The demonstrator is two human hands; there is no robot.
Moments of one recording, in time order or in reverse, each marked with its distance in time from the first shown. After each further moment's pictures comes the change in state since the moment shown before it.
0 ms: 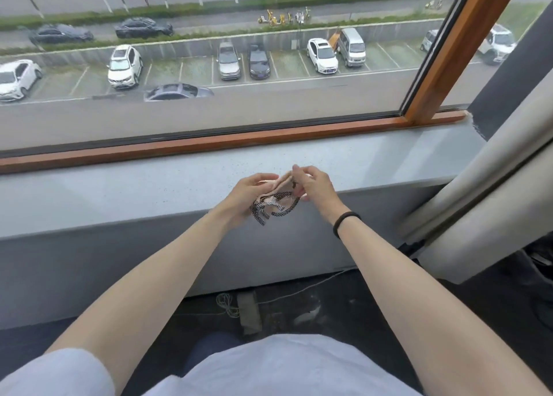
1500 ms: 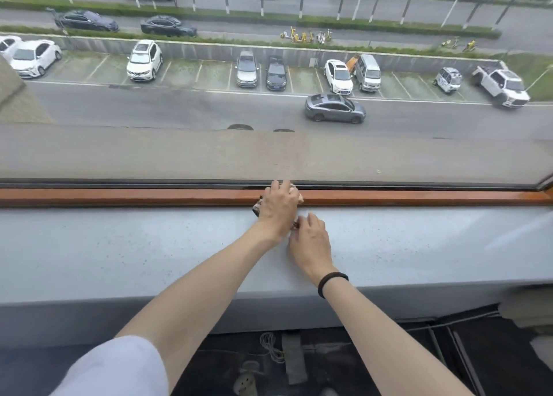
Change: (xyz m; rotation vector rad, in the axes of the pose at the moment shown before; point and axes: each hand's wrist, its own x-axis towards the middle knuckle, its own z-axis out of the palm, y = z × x) left_hand 0.051 0.042 -0.288 1.534 0.461 0.424; right_hand 0.065 -0.069 0.338 -0.867 0.115 -0.270
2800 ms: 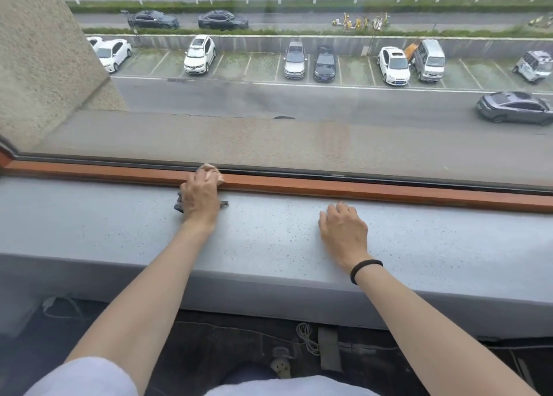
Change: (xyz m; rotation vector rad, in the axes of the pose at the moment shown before) left_hand -0.093 -0.209 -0.035 0.122 0.249 -0.548; right_hand 0.010 -0.036 0.020 -0.229 0.037 -0.172
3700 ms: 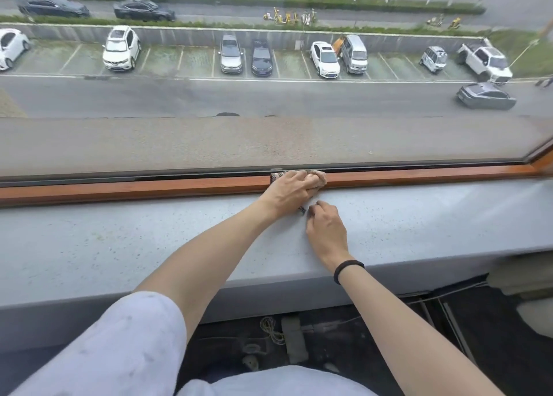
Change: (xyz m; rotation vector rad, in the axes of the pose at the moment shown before) left_hand -0.017 0.240 0.048 0.002 -0.011 1.337; right_hand -0.025 0.068 -0.013 0.249 0.073 0.232
